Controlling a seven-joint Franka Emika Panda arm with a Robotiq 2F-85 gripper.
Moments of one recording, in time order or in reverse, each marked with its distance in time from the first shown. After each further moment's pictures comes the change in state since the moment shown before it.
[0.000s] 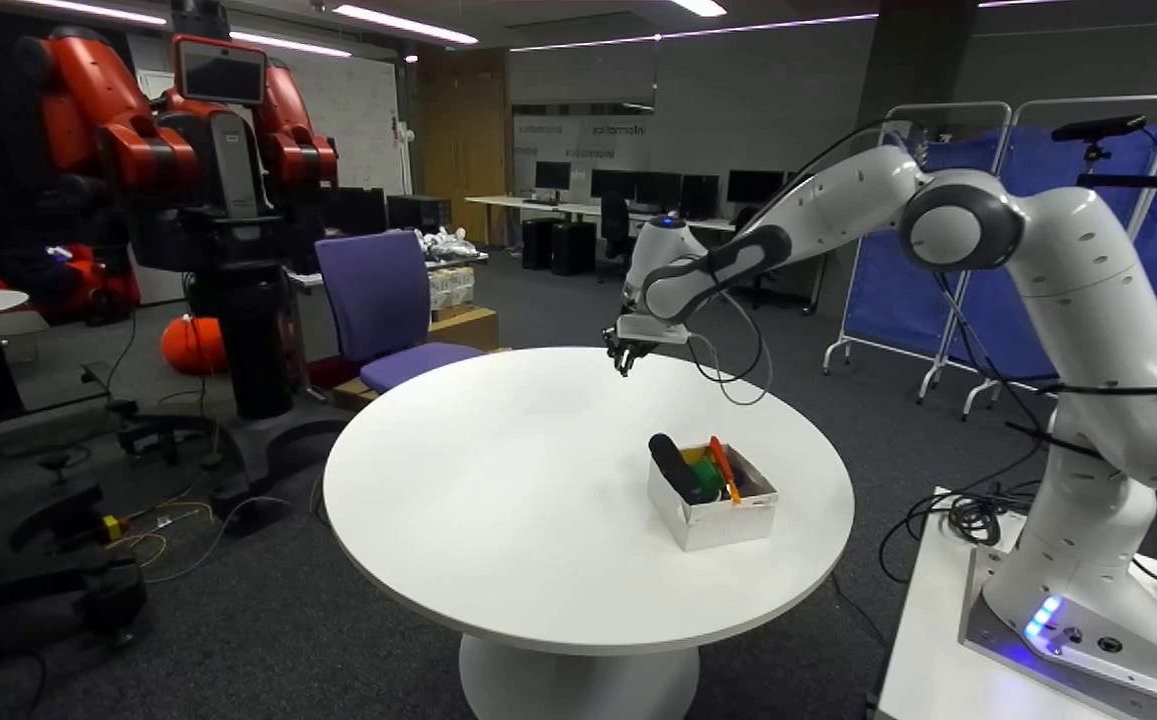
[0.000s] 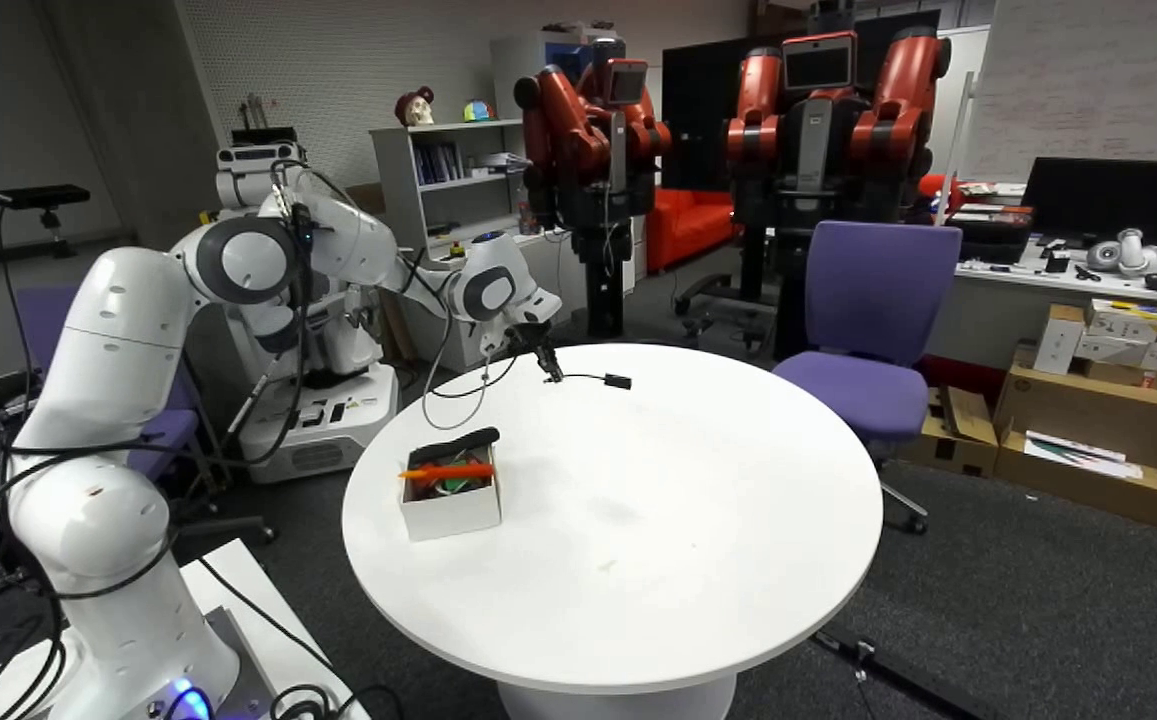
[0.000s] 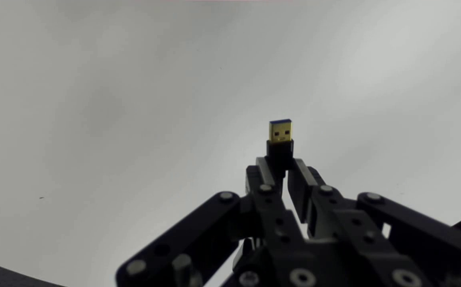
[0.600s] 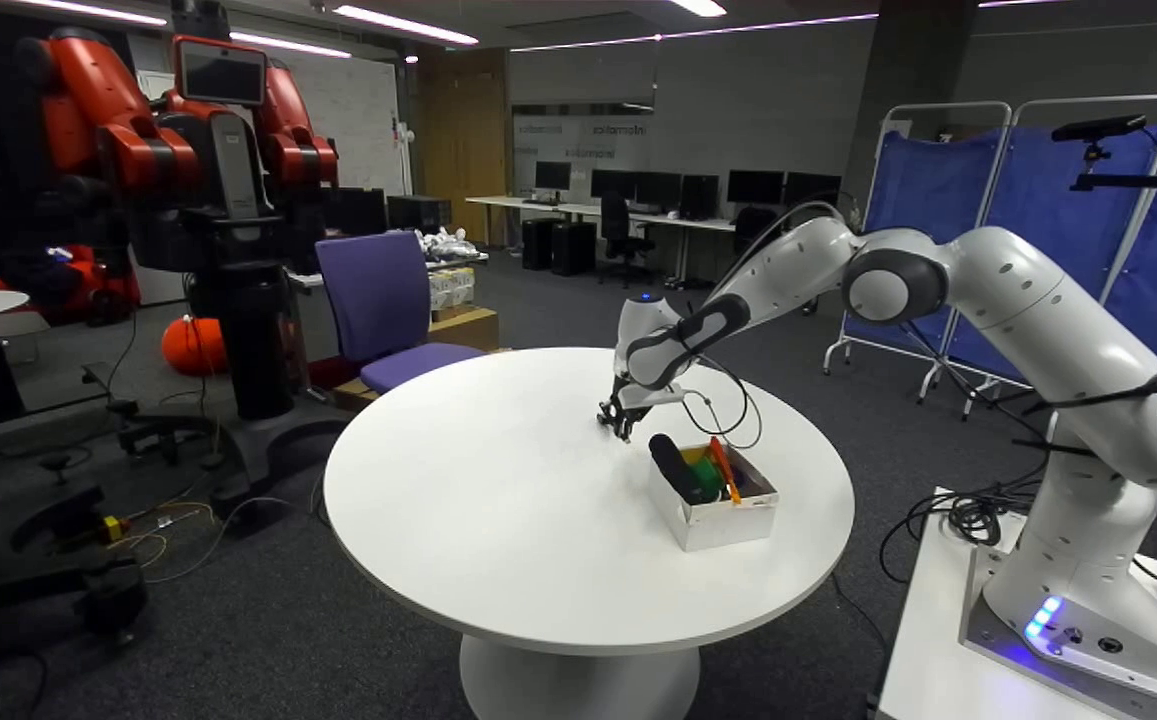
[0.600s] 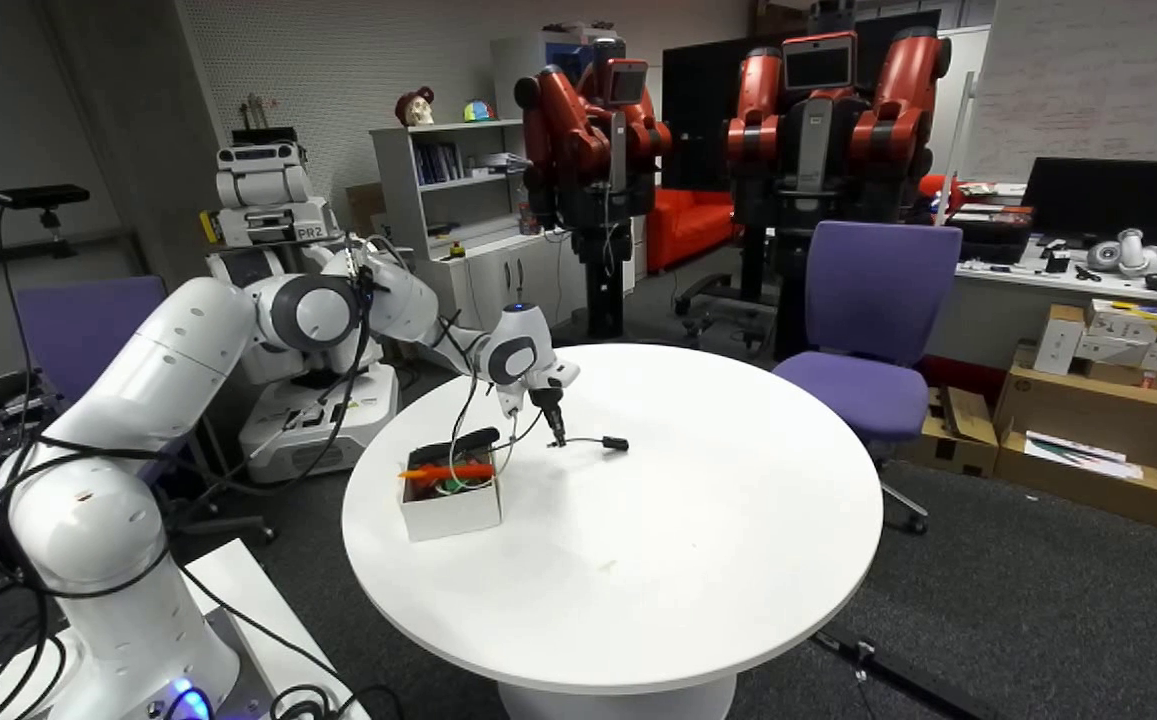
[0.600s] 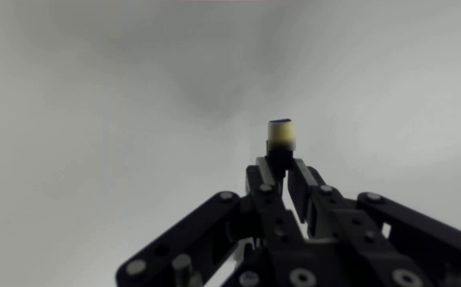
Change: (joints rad) arm -0.090 0.311 0.084 0.164 0.076 0.001 -0.274
